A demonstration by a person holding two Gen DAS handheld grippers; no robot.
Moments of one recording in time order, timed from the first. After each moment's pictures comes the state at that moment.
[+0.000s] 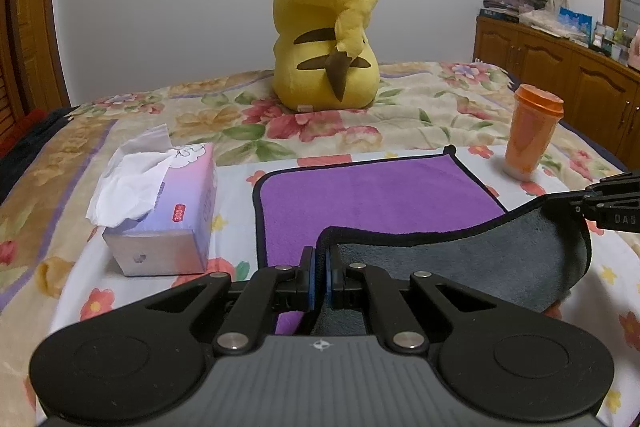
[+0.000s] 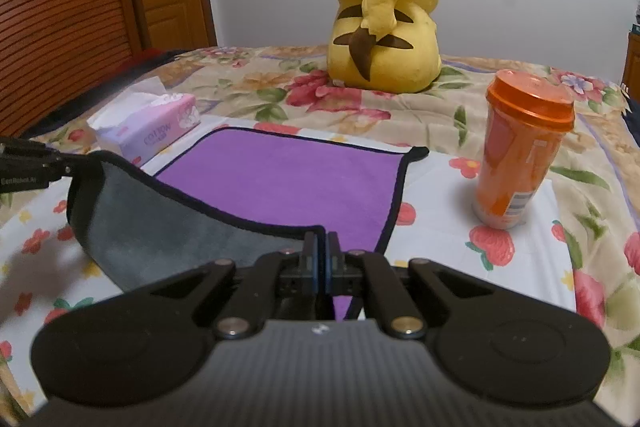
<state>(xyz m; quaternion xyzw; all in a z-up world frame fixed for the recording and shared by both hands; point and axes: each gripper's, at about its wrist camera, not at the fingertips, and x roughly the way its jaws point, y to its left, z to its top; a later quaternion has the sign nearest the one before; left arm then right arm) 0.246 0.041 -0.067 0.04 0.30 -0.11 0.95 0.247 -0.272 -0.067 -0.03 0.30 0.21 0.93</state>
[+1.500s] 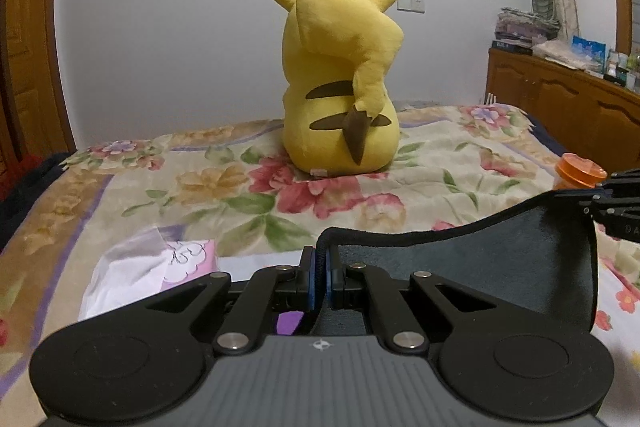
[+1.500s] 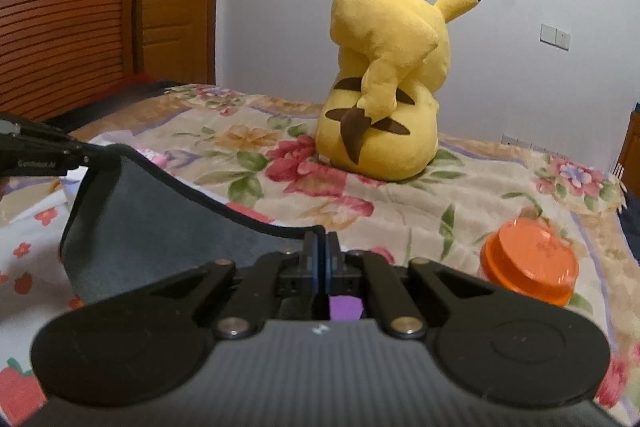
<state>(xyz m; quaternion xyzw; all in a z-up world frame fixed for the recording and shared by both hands) 0.333 0.034 -0.033 0.04 0.25 -0.10 0.96 0.313 -0.257 -0.026 -0.09 0.22 0.21 0.95</state>
